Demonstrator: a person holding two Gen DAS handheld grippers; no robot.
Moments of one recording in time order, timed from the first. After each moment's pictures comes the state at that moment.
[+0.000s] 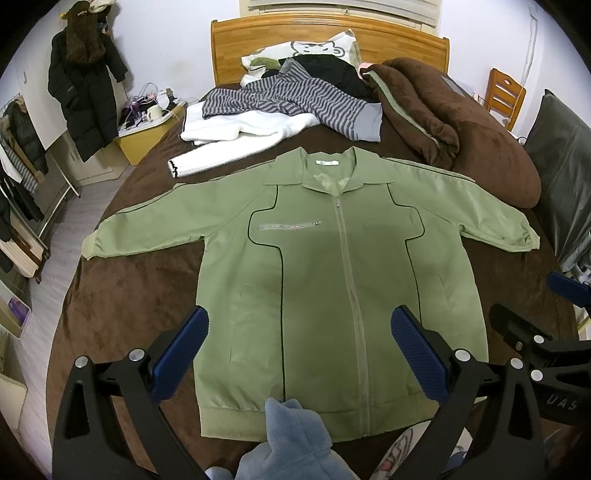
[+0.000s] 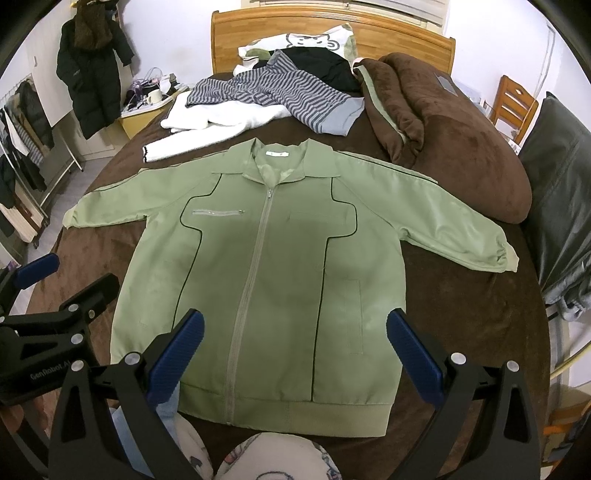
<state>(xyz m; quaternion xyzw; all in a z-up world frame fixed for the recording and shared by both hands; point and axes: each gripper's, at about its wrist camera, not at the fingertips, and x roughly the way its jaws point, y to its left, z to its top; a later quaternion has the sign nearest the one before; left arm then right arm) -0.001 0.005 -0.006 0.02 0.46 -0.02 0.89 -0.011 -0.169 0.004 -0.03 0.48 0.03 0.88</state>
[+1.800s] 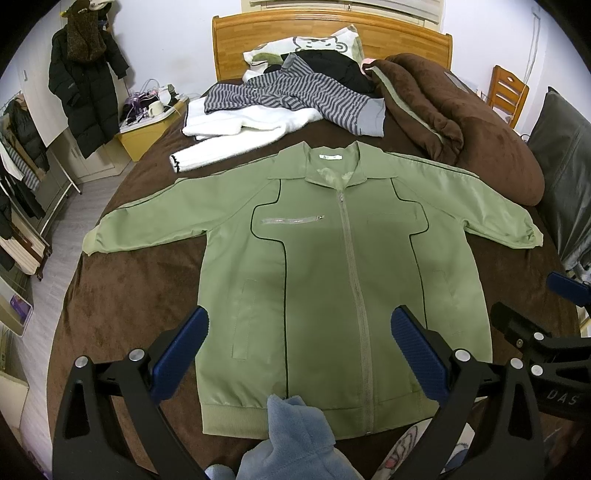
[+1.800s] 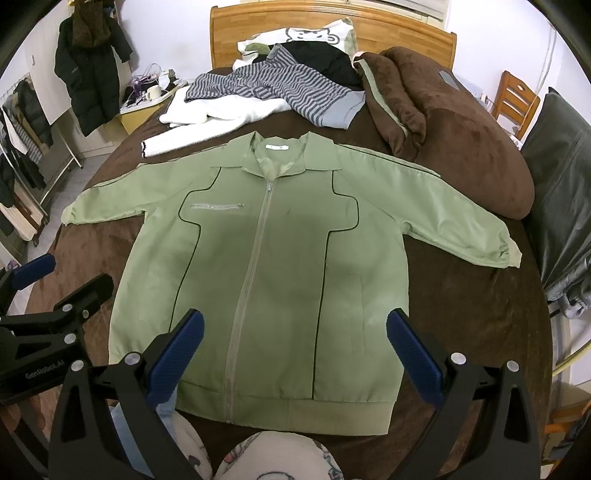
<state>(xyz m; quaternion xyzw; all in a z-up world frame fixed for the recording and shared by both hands) -0.008 0.011 -0.016 0.02 0.47 -0.01 0.89 -0.008 -0.171 -0.007 -0.03 0.49 0.03 0.87</state>
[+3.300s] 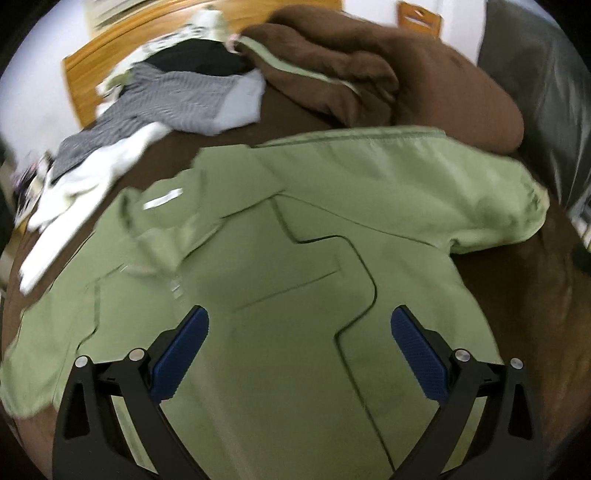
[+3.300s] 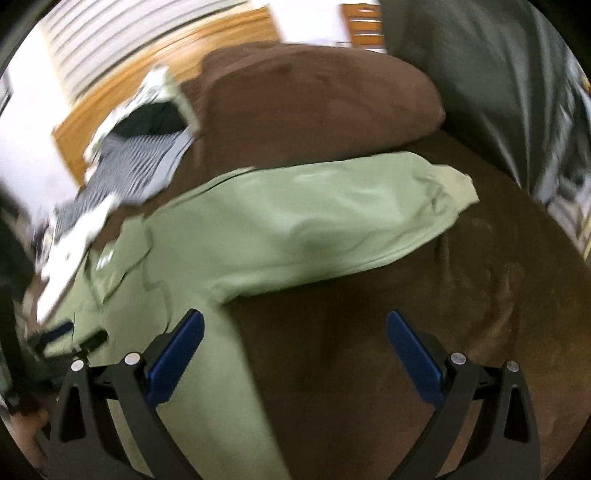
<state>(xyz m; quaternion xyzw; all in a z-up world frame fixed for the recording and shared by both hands) 0.214 -0.196 -0.157 0.14 0.46 -0.19 0.85 0.098 -0.452 -0.134 0.22 0.40 -0.16 0.88</state>
